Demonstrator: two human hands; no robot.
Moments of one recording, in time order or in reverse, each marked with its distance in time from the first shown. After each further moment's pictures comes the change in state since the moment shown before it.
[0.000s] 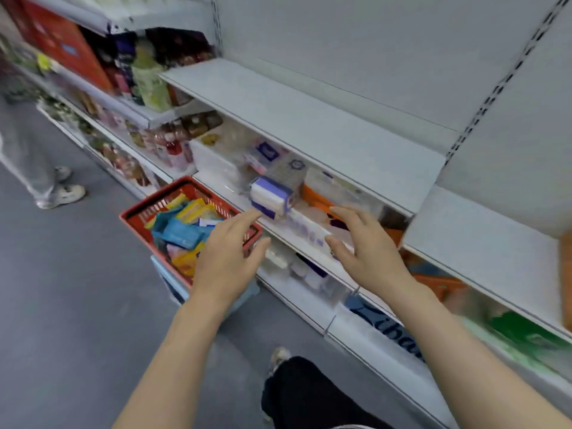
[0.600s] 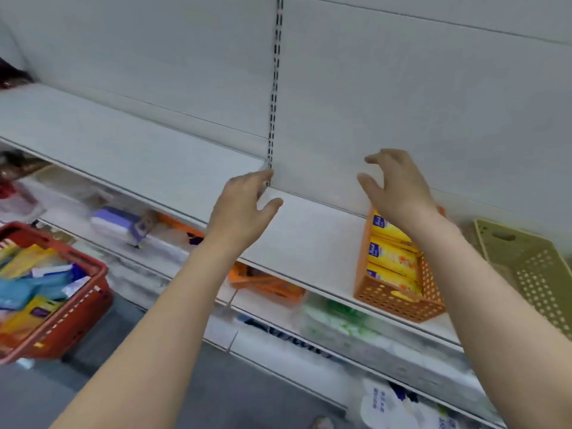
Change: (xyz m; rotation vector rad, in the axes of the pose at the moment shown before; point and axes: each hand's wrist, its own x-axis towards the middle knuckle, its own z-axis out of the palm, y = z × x) left_hand 0.089 0.336 0.209 -0.095 -0.176 0.230; right_hand -0.083 0.298 -0.286 -0.211 0.340 0.391
